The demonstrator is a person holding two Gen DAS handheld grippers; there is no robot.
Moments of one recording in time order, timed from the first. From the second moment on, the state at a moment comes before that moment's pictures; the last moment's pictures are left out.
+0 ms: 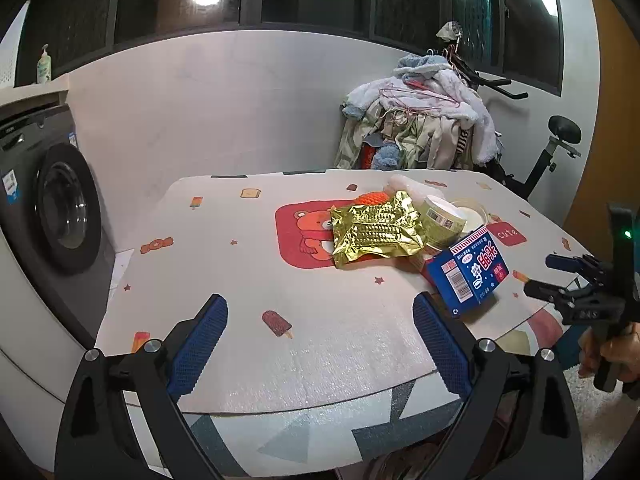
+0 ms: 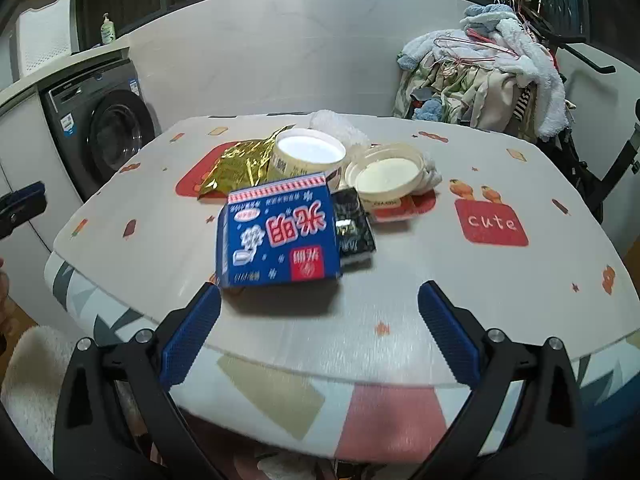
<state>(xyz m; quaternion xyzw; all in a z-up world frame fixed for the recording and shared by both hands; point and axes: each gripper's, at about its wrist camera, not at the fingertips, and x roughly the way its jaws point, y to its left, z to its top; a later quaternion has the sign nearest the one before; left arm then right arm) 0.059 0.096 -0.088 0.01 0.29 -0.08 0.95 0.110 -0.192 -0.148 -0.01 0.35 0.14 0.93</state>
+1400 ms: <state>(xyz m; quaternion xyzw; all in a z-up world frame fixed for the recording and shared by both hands) 0.230 0.068 -0.173 -0.42 0.43 -0.13 0.79 0.149 -0.241 -0.142 0.06 0.33 0.11 0.93</state>
